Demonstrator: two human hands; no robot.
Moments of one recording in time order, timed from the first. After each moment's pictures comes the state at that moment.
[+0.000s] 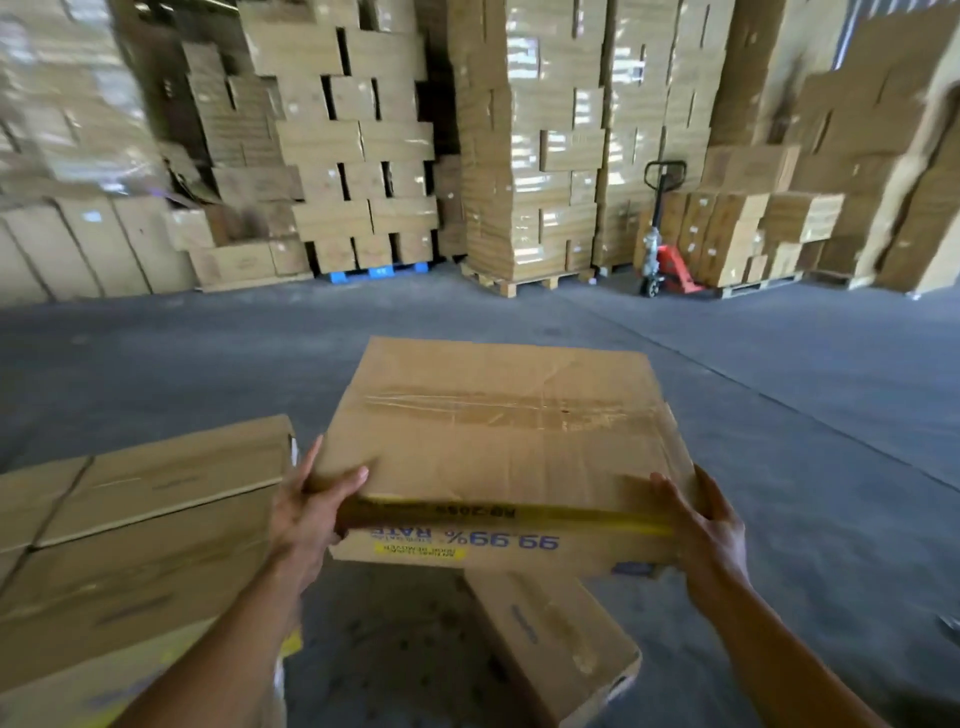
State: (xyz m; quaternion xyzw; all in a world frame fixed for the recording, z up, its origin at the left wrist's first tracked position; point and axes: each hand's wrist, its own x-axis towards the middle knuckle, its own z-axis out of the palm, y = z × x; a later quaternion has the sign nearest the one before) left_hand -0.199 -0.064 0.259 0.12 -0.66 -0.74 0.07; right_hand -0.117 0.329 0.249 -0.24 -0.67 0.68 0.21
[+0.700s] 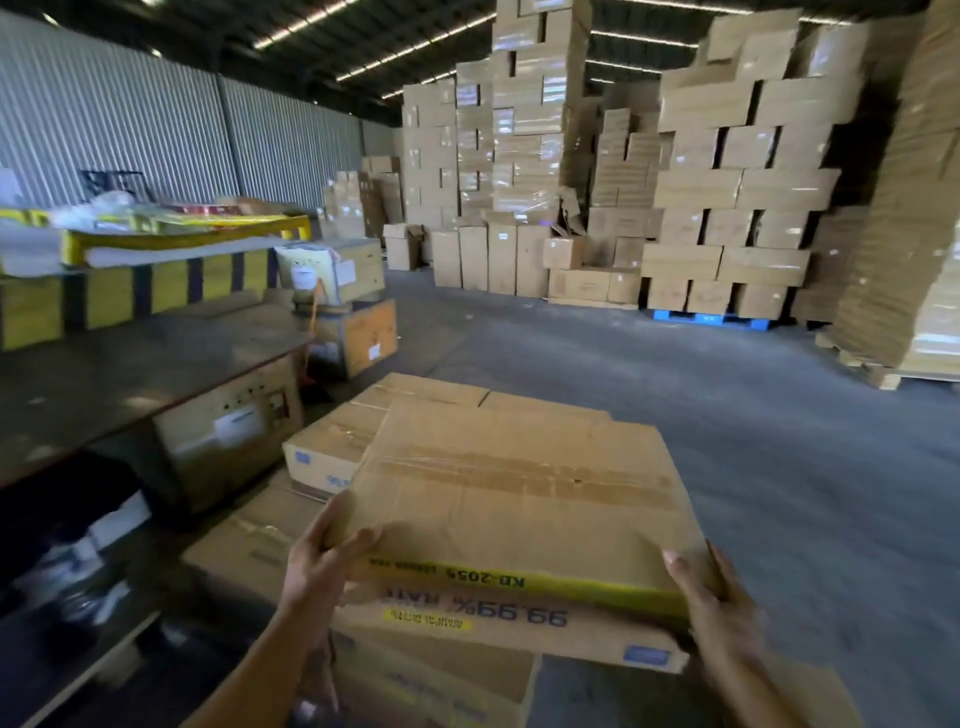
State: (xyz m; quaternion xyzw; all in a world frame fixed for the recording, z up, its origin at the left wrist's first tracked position) left_hand 0.204 -0.305 0.272 0.33 -0.56 -0.69 0.31; right_hand -0.019 0.041 0.237 -0.01 -0.75 0.66 0.01
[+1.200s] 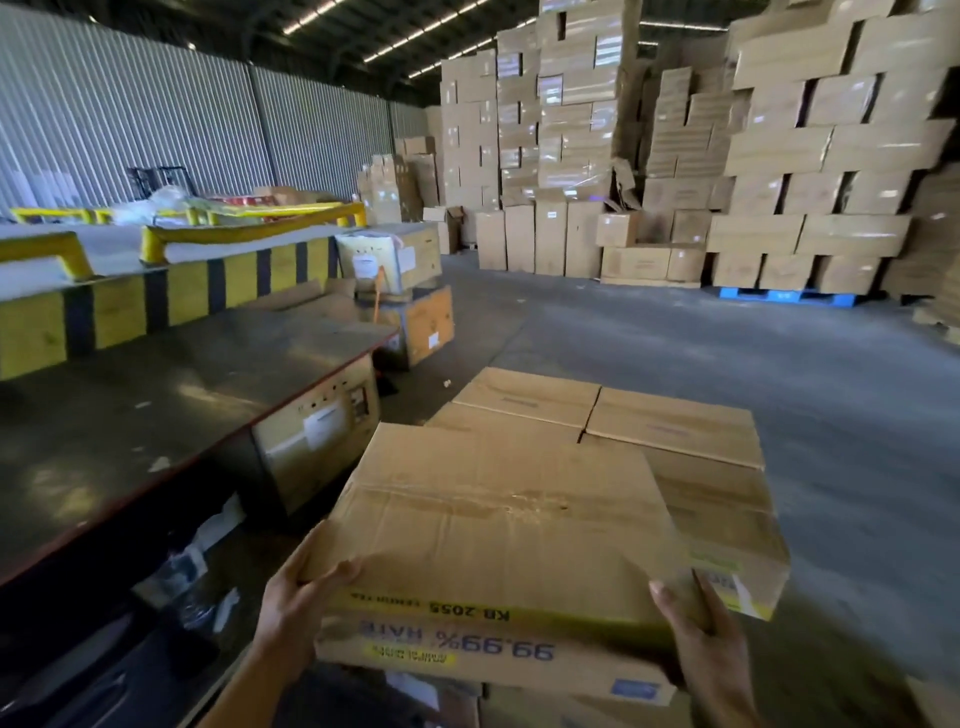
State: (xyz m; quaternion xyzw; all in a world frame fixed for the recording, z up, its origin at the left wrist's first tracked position) left_hand 0.337 -0.609 0.251 0.39 -0.57 -0.65 0.31; right_hand 0.117 -0.281 0.237 -0.01 -0.78 0.62 -0.12
